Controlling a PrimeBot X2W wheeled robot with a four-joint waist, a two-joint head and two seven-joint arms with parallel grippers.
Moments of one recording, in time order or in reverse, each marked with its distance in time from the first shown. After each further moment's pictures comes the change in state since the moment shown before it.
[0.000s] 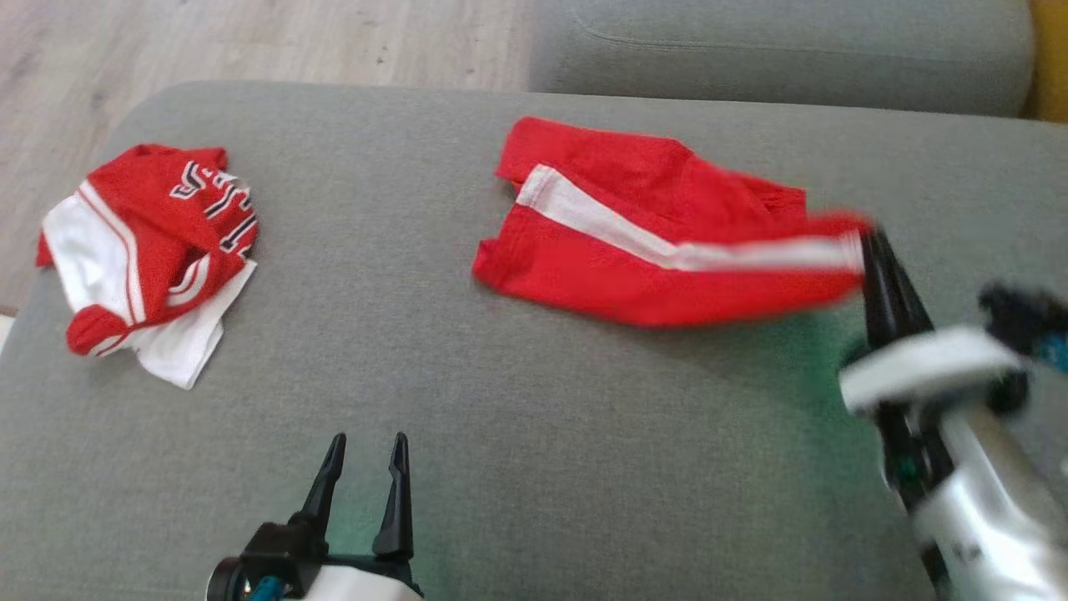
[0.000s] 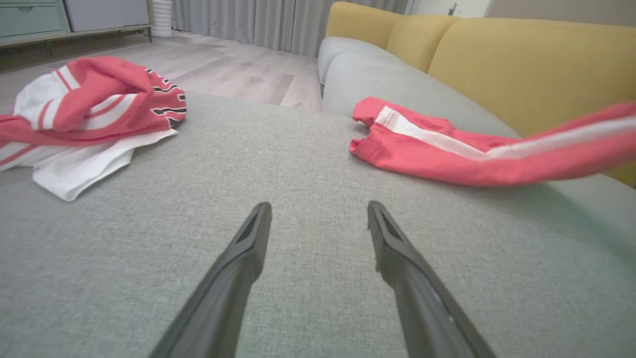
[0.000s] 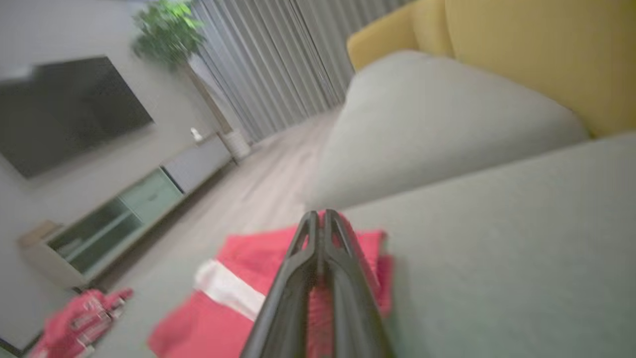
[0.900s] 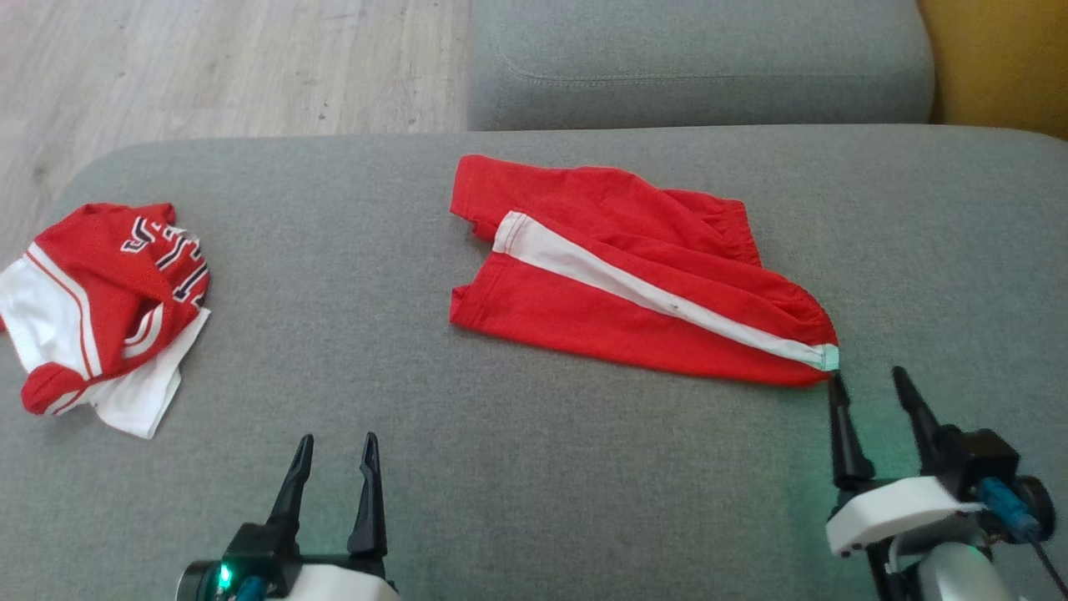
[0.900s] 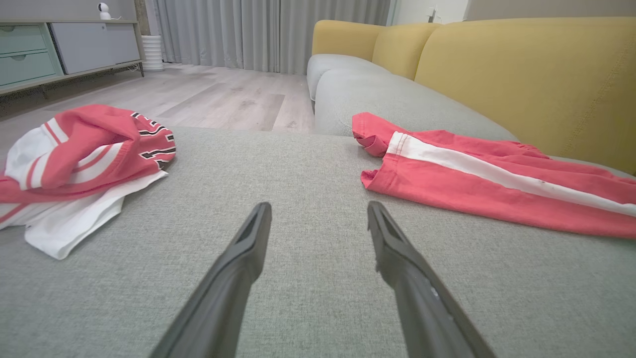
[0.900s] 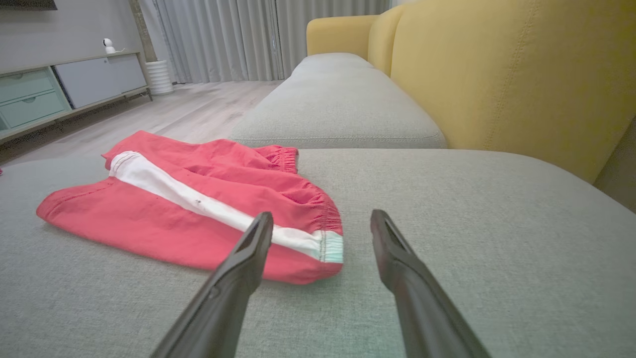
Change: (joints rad) left arm 0.001 0.001 0.073 0.015 0.074 0.020 0.000; right arm 0.364 0.161 -0.317 -0.141 -0.685 0.000 -0.004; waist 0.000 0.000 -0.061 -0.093
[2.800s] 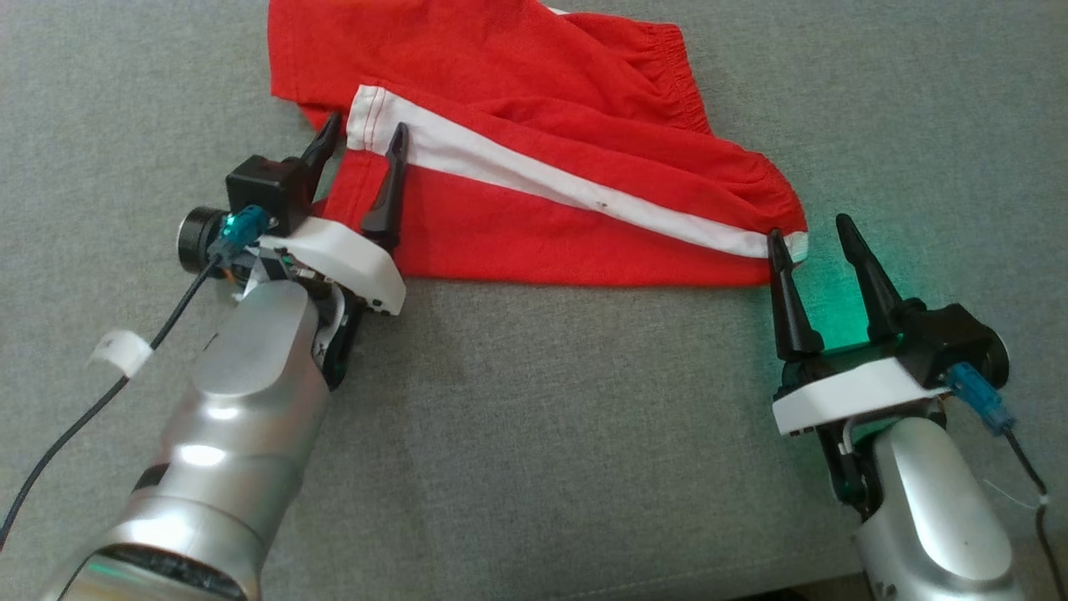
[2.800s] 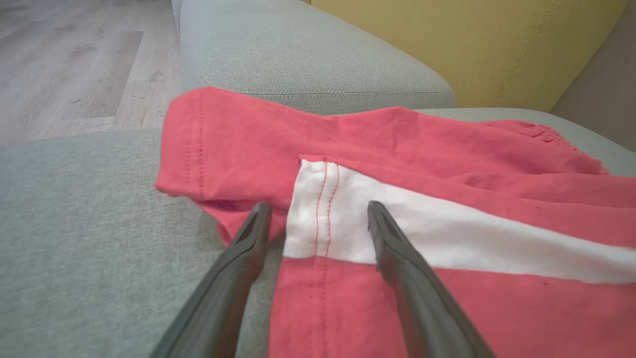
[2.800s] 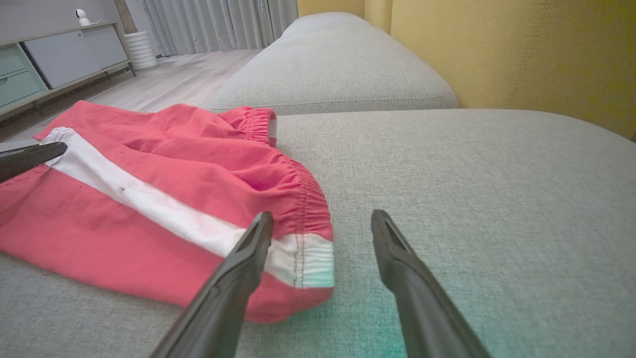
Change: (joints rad) left arm -0.876 0.036 -0.280 0.639 -0.221 -0.142 0.000; right arm -0.206 0.012 0.147 -0.099 0.041 0.000 0.000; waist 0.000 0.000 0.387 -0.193
